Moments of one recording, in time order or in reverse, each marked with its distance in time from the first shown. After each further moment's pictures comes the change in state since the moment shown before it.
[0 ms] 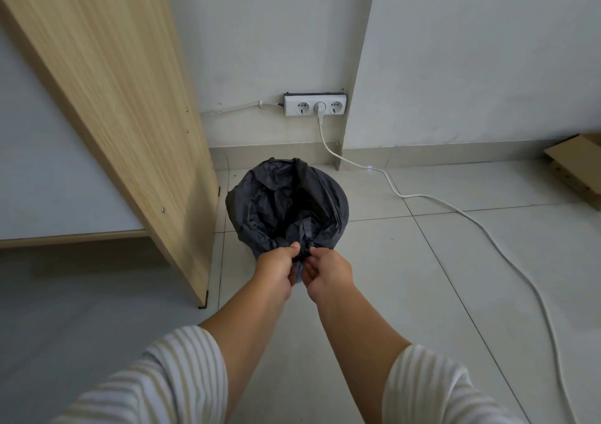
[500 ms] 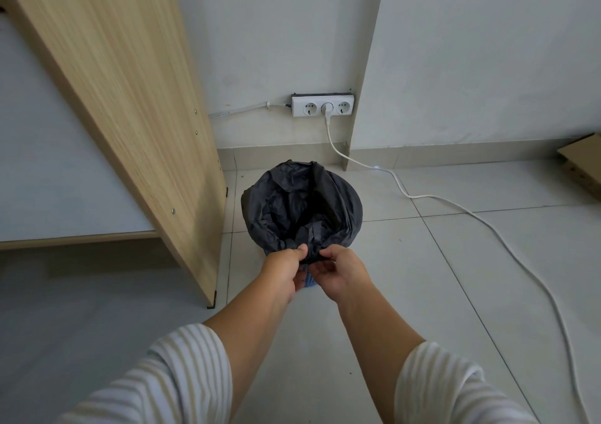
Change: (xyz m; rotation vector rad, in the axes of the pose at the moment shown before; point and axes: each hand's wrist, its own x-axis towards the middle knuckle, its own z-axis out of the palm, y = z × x) left_hand -0.001 0.006 -0.004 0.147 0.001 -0.051; right_hand 0.007 -0.010 -0.009 0.122 -0.151 0.026
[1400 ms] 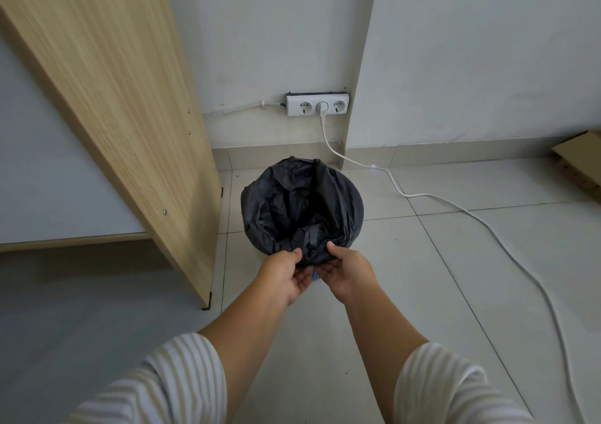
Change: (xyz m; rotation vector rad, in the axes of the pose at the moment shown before) left_hand -0.009 -0.004 0.006 -0.259 -0.098 -0.075; right_hand 0.009 -0.009 -0.021 -0.081 -0.081 -0.068
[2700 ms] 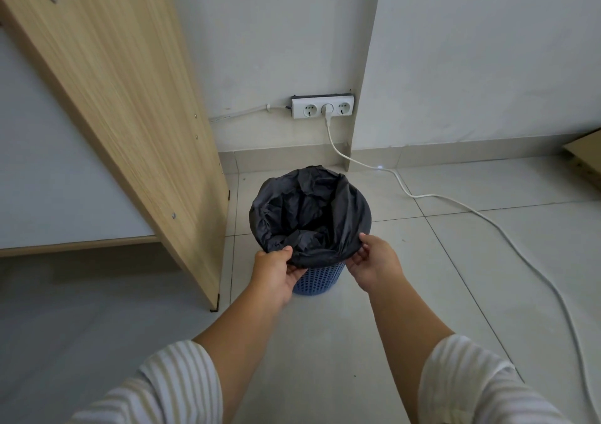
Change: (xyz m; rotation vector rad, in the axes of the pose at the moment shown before) left_hand 0.005 0.006 -0.018 -0.207 -0.007 0.247; right_hand 0.011 -0.031 -0.010 0.075 0.129 -0.046
